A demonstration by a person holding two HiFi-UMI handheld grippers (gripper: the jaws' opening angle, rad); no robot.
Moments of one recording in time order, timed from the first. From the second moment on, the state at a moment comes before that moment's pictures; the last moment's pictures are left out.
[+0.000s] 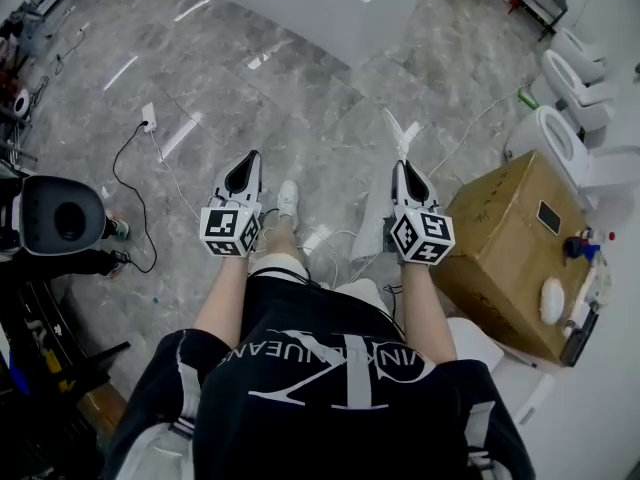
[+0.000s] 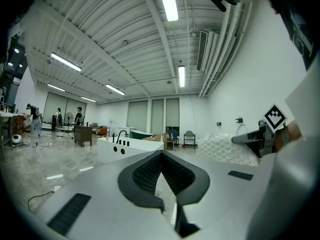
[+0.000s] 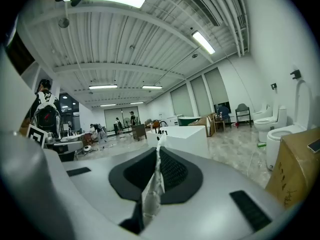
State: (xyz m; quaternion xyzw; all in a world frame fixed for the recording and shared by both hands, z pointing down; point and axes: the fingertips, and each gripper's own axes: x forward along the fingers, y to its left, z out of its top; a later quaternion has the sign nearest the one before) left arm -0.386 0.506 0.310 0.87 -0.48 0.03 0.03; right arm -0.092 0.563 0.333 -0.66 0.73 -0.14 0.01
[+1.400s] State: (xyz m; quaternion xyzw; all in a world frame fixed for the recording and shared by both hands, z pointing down) left arm -0.339 0.105 0.351 0.90 -0.43 0.05 0.07; right arm -0.104 0.166 0.356 -0.65 0.73 -0.18 -0.01
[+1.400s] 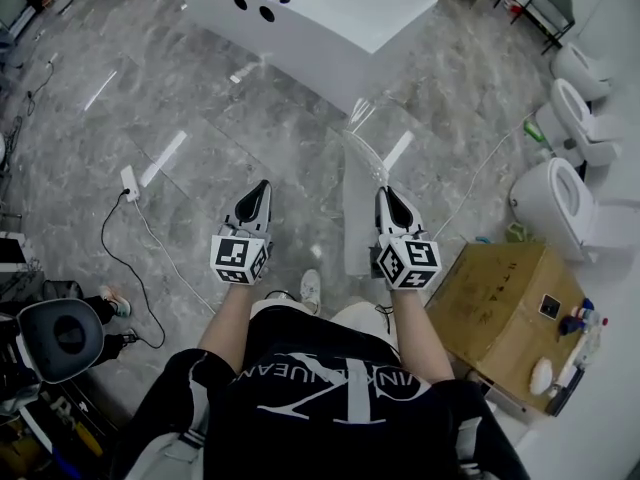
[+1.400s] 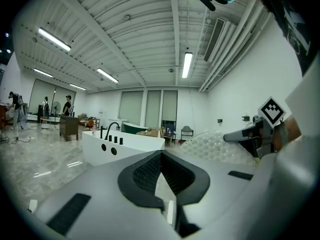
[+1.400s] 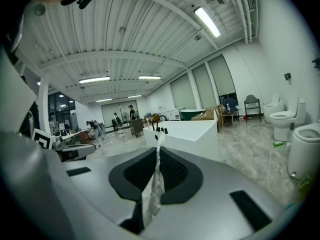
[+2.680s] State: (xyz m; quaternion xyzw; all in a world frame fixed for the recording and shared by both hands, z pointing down) left arm -0.188 -0.095 0.401 0.85 -0.50 0.09 0.10; right arm 0.020 -0.046 0.477 -0.57 0.77 -0.28 -0.07
